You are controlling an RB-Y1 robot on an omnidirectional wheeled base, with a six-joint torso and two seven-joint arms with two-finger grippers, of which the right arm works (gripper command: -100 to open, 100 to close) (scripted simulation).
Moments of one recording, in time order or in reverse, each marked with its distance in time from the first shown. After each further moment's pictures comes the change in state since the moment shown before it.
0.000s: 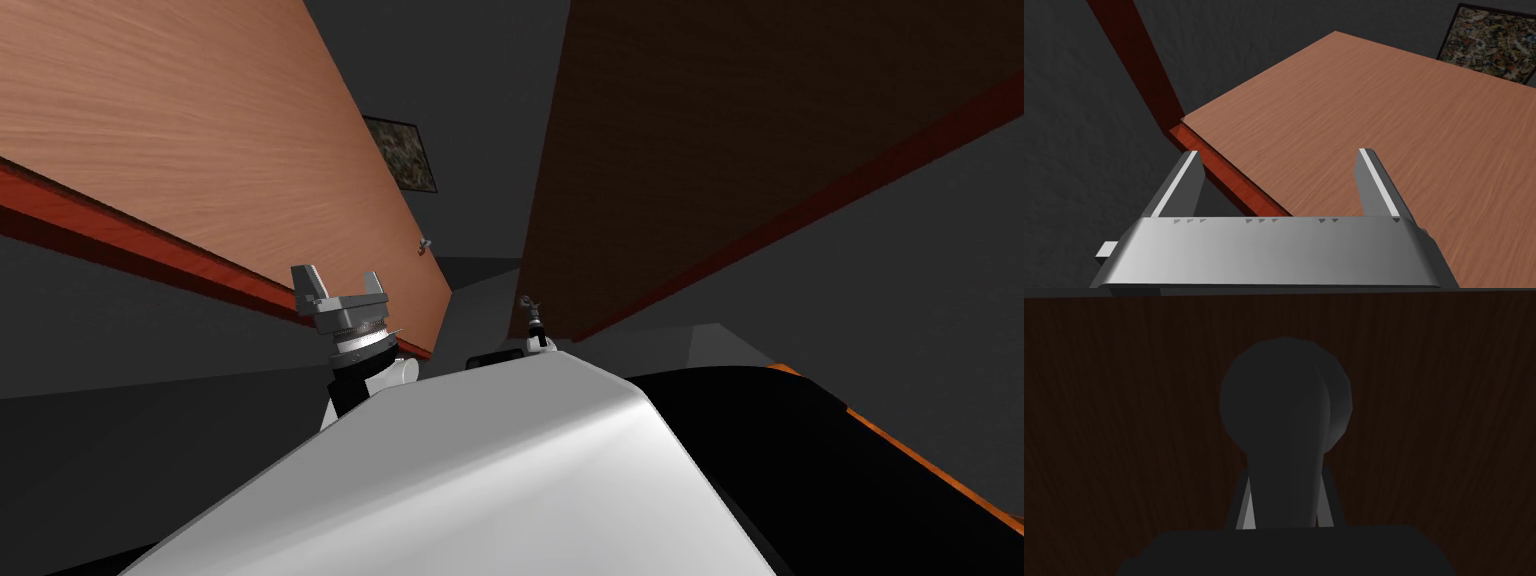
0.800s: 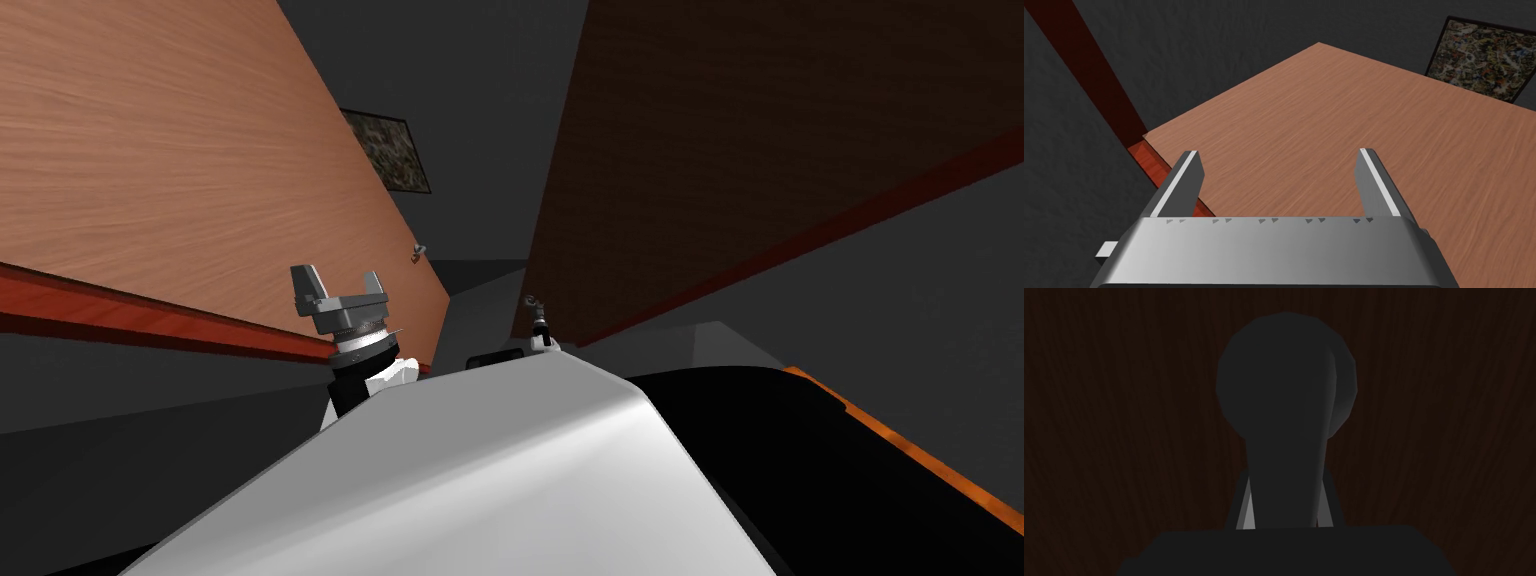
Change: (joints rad) arm 0.004 -0.019 -0.059 -0.013 -0.033 0.011 0.021
